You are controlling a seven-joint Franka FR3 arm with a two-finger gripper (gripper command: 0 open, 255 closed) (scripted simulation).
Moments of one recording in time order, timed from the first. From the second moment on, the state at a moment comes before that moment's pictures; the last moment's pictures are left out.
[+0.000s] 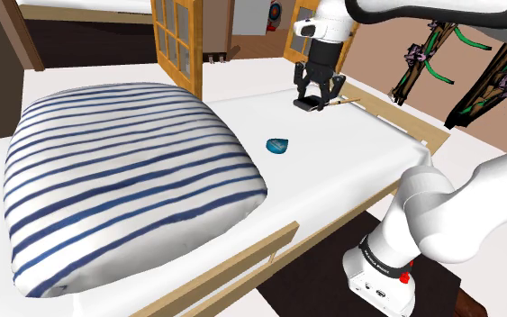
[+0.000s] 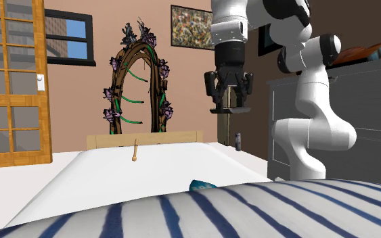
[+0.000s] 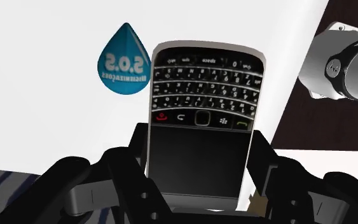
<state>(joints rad) 0.48 -0.54 -0.32 -2.16 -0.18 1.58 -1.35</state>
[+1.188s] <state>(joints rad) 0.63 -0.46 0.01 -2.13 0.02 1.61 -0.92</state>
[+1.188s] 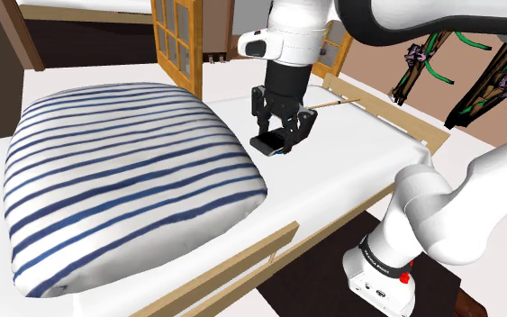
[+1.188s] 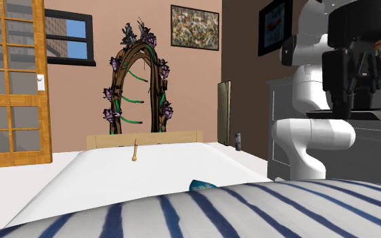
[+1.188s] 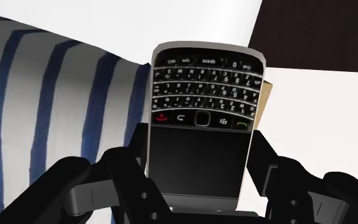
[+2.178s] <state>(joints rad) 0.74 -0.15 0.25 -1.83 0.07 1.63 -0.58</state>
